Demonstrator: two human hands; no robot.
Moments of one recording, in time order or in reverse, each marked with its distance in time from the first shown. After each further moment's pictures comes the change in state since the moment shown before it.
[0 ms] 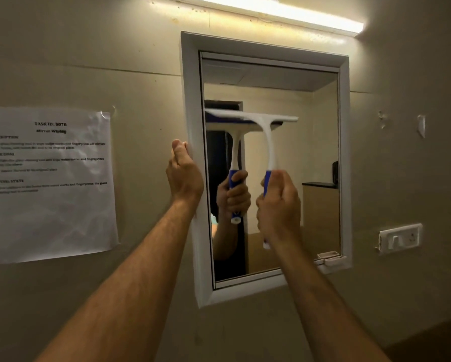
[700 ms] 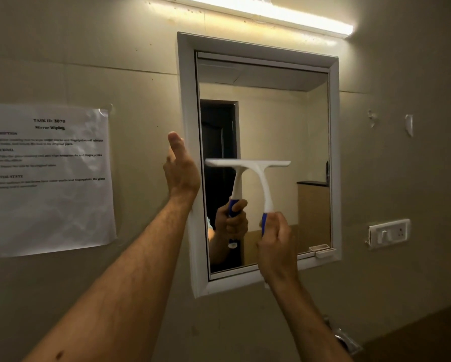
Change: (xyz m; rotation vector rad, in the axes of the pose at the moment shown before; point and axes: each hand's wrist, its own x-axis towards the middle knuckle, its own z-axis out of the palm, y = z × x) left_hand -0.011 0.008 0.001 0.017 -0.004 -0.003; right_hand -0.059 0.041 -0.018 -0.129 0.004 0.062
